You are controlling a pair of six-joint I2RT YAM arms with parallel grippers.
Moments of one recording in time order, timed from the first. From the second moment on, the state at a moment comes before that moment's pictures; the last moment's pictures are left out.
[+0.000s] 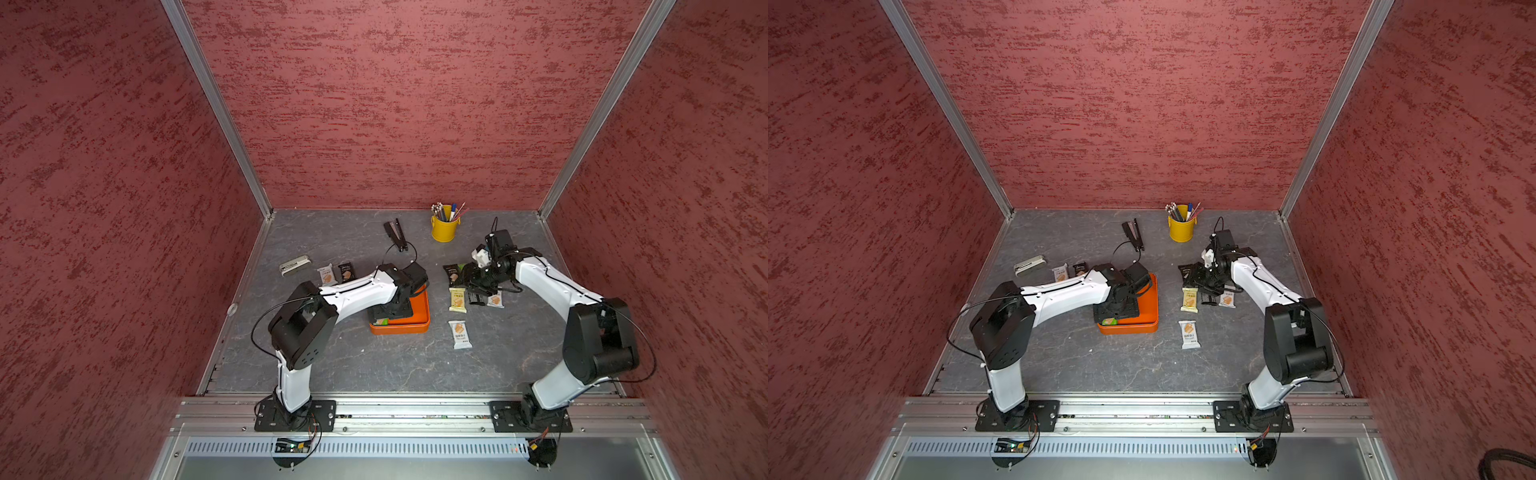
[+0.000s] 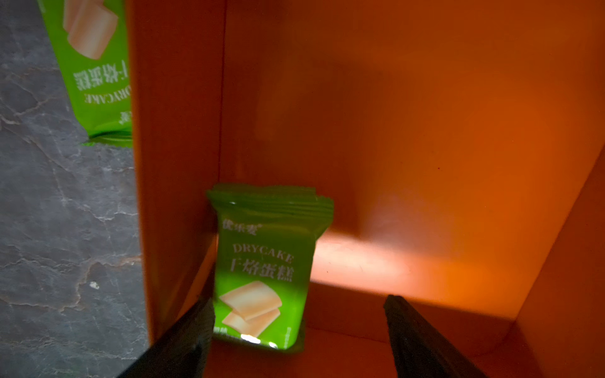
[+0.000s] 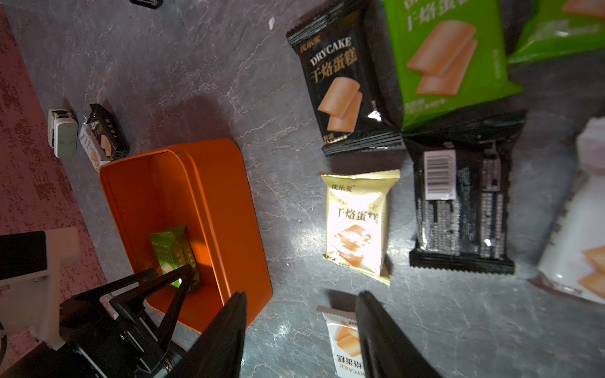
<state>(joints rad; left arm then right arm) -0.81 1.88 1.35 -0.99 -0.20 -1.00 0.19 1.62 1.16 -0.75 -0.45 0.46</state>
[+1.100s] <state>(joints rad) -0.77 1.91 1.42 -0.97 -0.13 -0.87 0.17 1.62 1.14 -0.75 -0.44 0.45</state>
